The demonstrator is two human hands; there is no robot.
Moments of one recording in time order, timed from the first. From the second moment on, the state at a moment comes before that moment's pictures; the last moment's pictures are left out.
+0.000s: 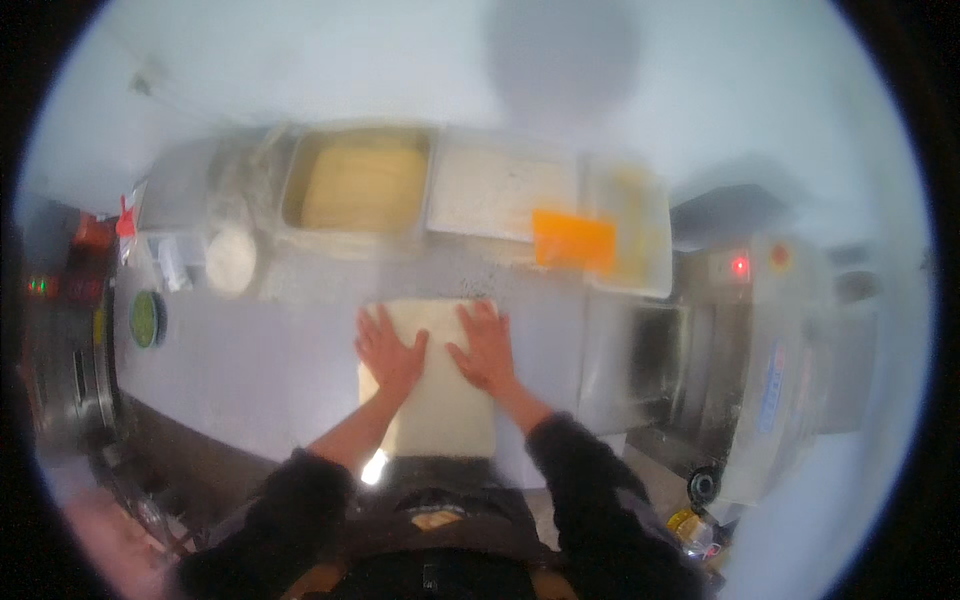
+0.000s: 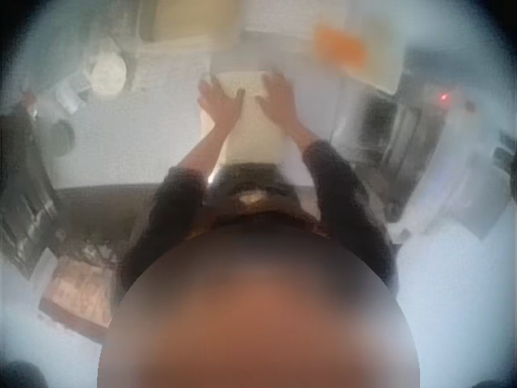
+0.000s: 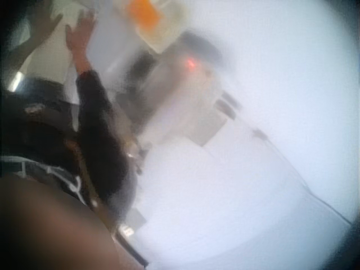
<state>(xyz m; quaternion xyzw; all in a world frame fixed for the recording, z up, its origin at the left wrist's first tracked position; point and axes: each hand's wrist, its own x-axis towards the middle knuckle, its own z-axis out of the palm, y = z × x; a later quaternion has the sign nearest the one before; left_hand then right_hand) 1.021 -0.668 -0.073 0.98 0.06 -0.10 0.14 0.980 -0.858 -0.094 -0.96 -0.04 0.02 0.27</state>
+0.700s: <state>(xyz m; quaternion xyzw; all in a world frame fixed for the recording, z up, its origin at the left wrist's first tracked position) 1.003 -0.675 -0.069 0.98 0.06 -0.10 0.15 1.216 -0.937 -0.068 -0.94 0.24 -0.07 0.22</state>
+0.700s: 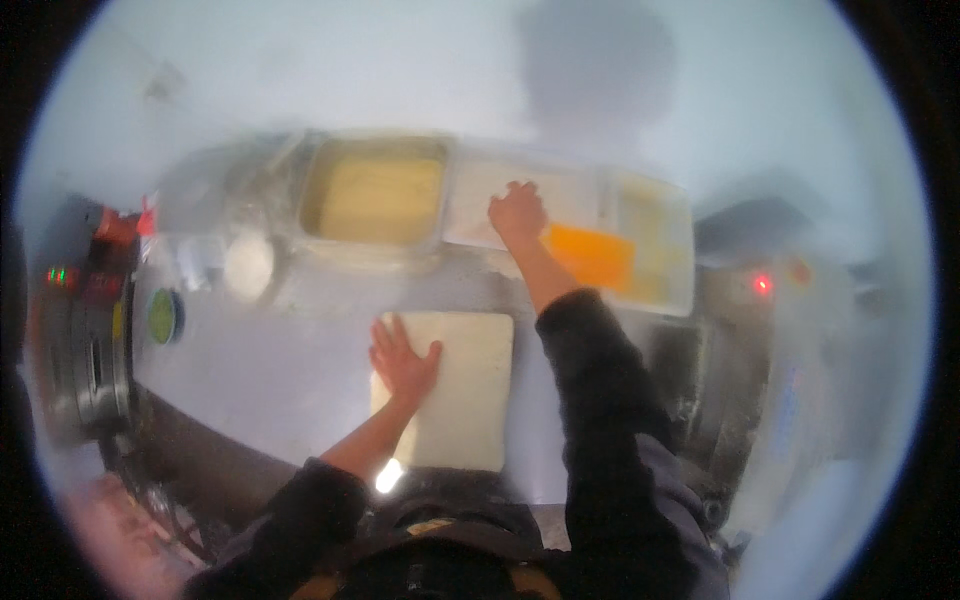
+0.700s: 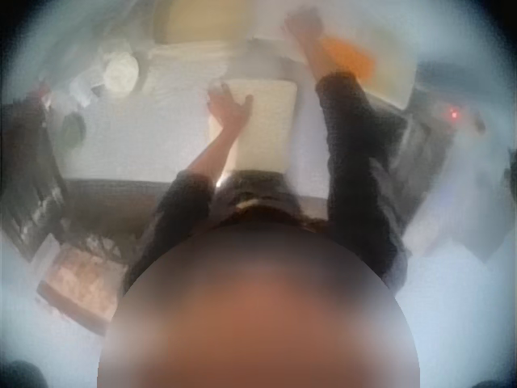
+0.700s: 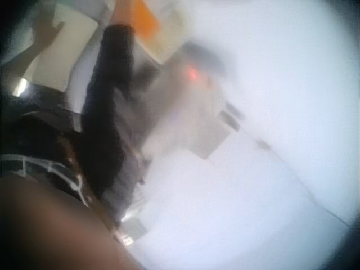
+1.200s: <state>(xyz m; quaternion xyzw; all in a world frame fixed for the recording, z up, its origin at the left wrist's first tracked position) 0.966 -0.633 -0.087 0.95 0.01 -0.25 0.19 1.219 -0.493 -0.036 -0.86 -0.30 0.05 0.40</state>
